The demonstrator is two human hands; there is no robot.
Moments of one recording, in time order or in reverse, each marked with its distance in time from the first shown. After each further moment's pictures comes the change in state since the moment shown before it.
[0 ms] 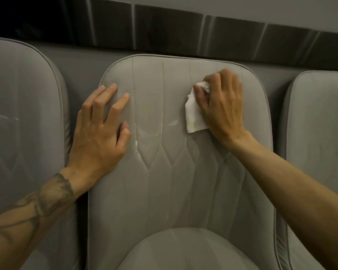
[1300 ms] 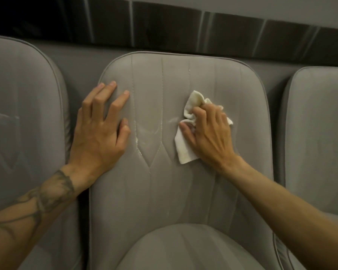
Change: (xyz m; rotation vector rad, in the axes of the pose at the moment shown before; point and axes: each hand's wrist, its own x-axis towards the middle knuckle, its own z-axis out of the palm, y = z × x) left_hand 0.001 0.001 -0.001 -0.011 0.009 0.008; right_hand -0.068 -0.018 -0.001 0.013 -0.170 -0.079
